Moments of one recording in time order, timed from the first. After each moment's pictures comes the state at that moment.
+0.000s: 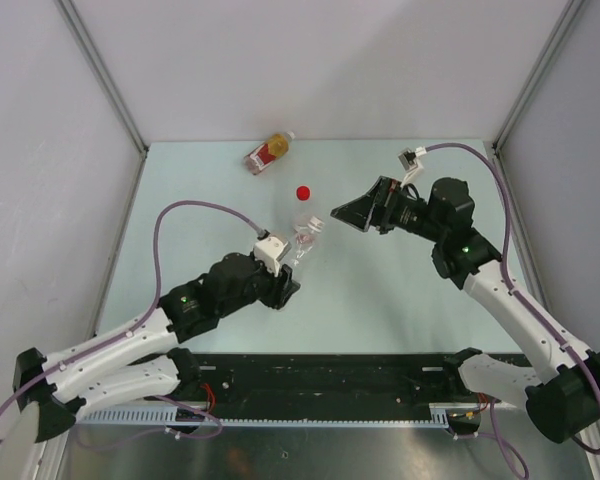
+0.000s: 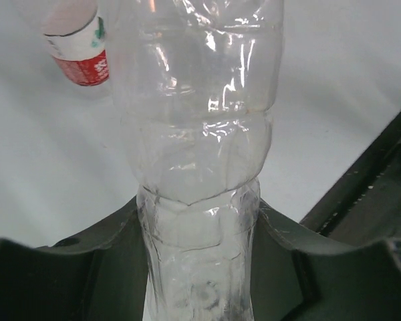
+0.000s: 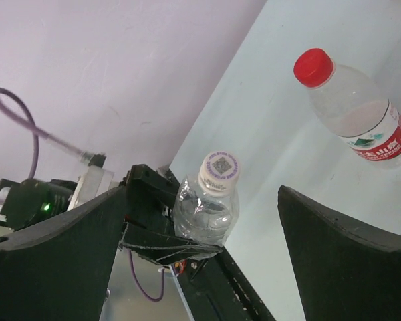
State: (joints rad) left arm -0.93 0.86 0.68 -0.26 -0.08 -0.21; right arm 0.45 1.09 0.98 0.03 -0.57 0.78
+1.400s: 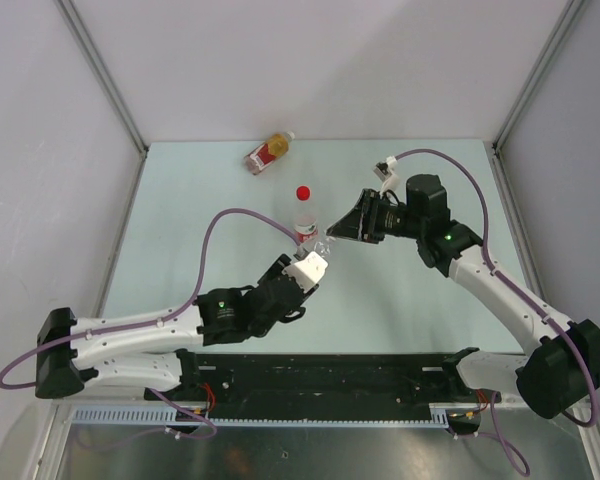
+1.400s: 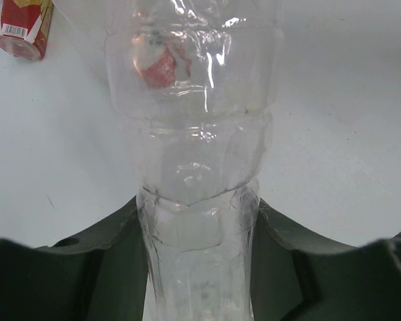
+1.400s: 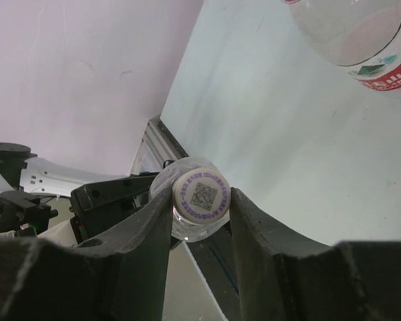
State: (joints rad) left arm -1.26 1.08 0.82 -0.37 -0.68 -0.06; right arm 0.48 1.22 1.02 -0.14 -0.64 0.74
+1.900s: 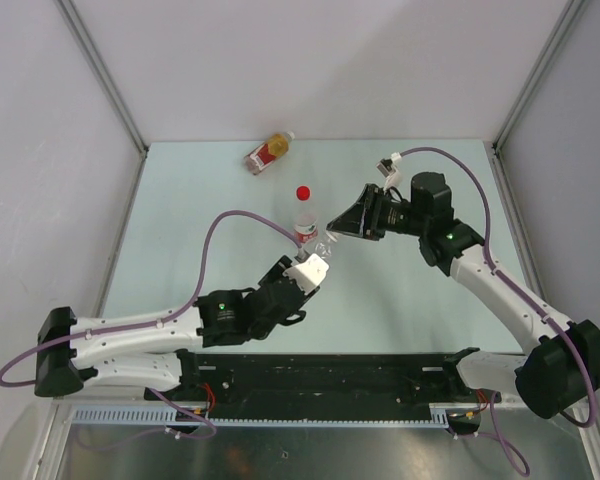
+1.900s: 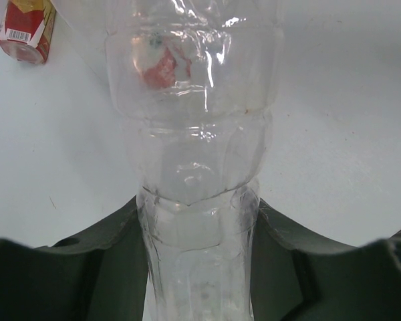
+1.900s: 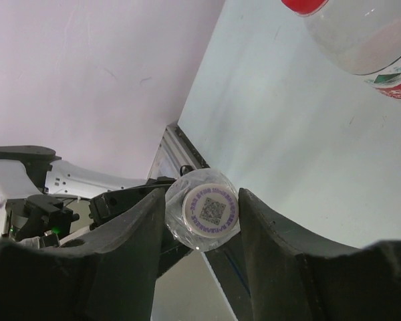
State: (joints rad) left arm -1.29 1.08 0.83 -0.38 -0.70 -0.06; right arm 0.45 1.22 1.01 -0.08 -0.69 0.81
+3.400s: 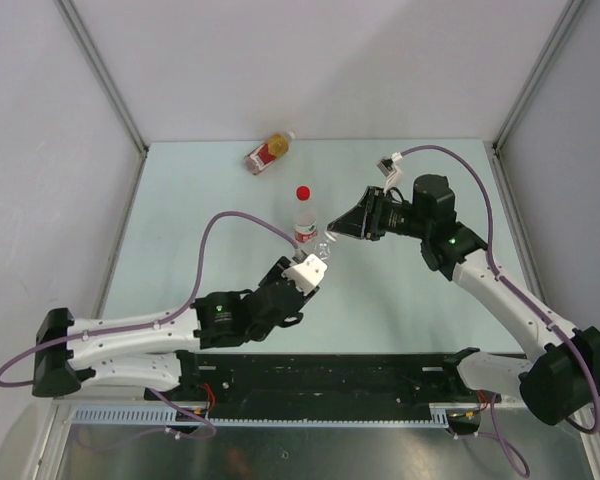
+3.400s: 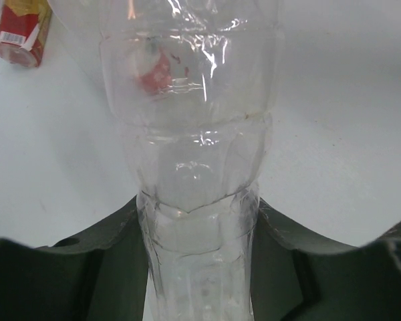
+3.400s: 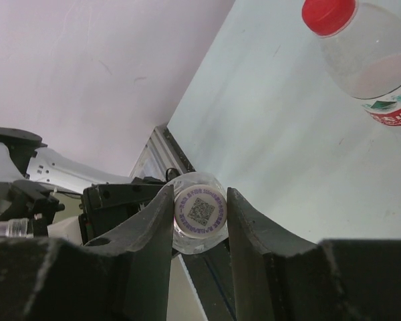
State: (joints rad) left arm -1.30 1.08 0.82 -0.36 -0.71 -0.08; right arm 0.48 1.19 1.00 -0.04 -0.67 0.72
